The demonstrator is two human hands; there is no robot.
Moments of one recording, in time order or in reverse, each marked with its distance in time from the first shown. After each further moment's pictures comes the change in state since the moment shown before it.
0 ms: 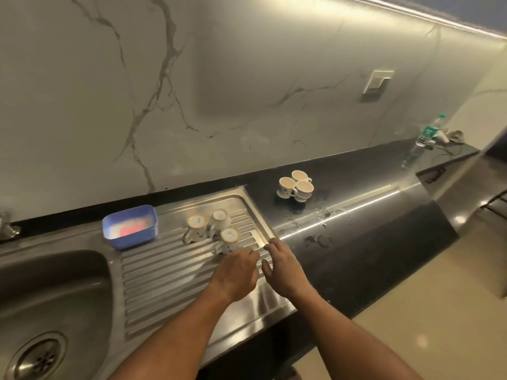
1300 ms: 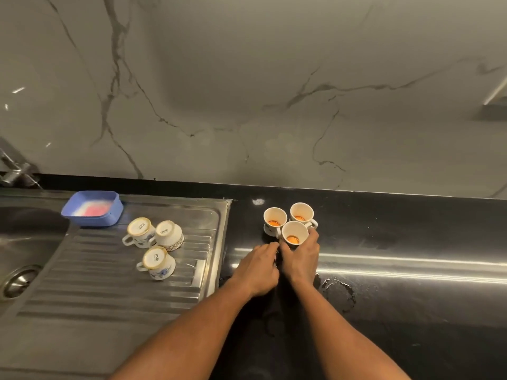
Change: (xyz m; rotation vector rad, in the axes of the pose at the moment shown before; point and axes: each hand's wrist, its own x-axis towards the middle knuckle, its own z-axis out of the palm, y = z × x) left_hand 0.296 0.104 0.095 -0.237 -0.050 -0.712; right_hand 0.226 0.249 -0.033 0.544 0.042 0.313
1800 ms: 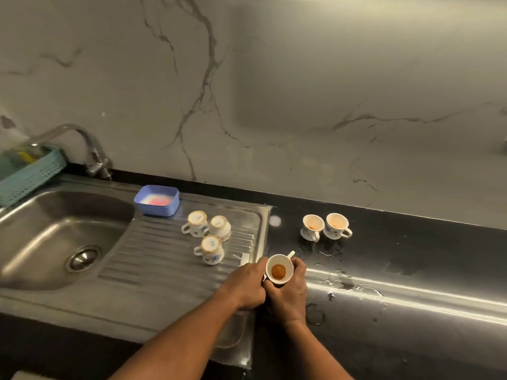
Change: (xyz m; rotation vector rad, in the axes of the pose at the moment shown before) left_hand -0.121 -0.079 -0.048 -0.009 0.002 -0.049; right_hand -0.154 -0.029 0.030 0.216 -0.217 -0.210
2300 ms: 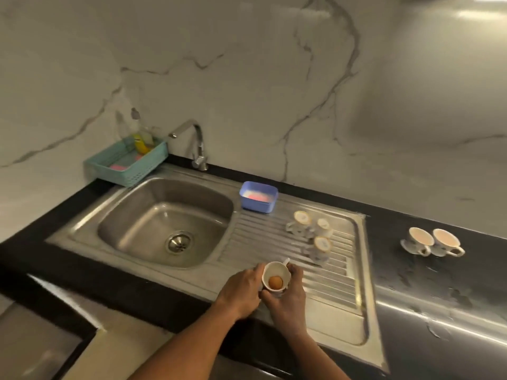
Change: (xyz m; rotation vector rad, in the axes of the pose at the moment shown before) left_hand -0.154 -0.227 -0.076 0.081 0.173 -0.087; right_hand -0.140 -0.104 0.214 0.044 -0.188 -0.111
